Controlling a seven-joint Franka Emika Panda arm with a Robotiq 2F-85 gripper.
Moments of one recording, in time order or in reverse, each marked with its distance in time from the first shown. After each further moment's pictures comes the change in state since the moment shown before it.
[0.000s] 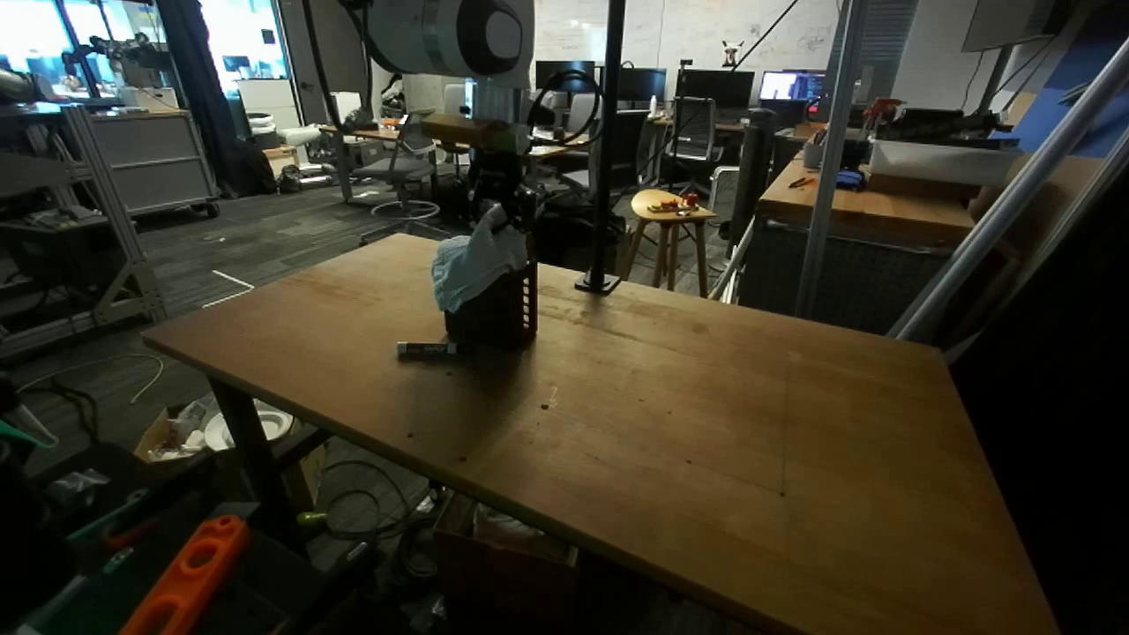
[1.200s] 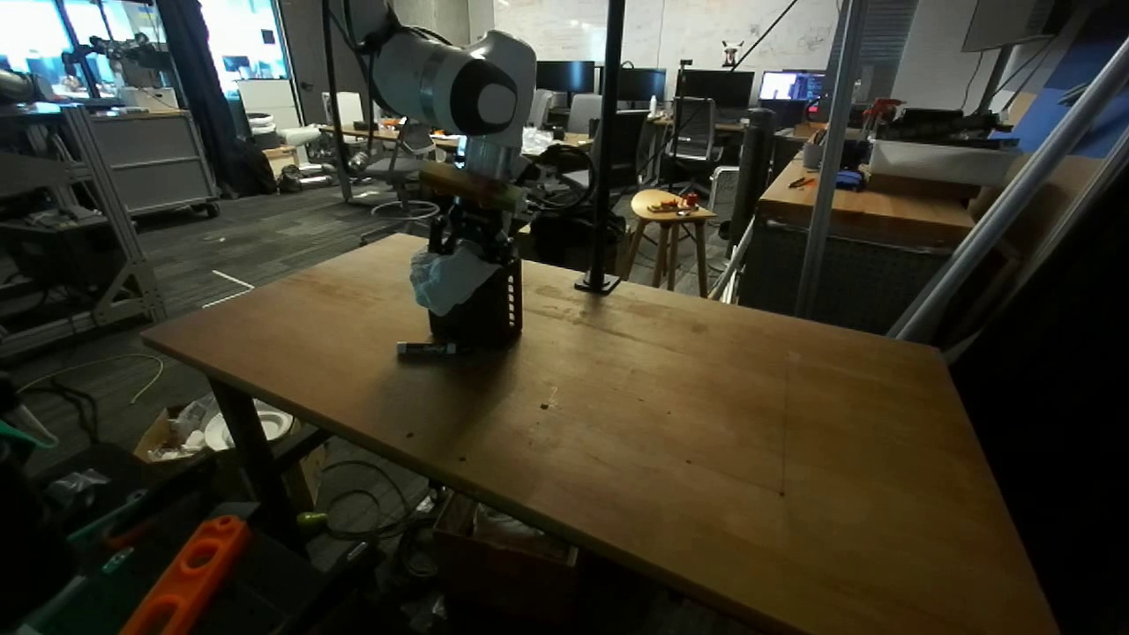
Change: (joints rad) arm -0.046 0.095 0.073 -0.032 0.136 0.063 -0.244
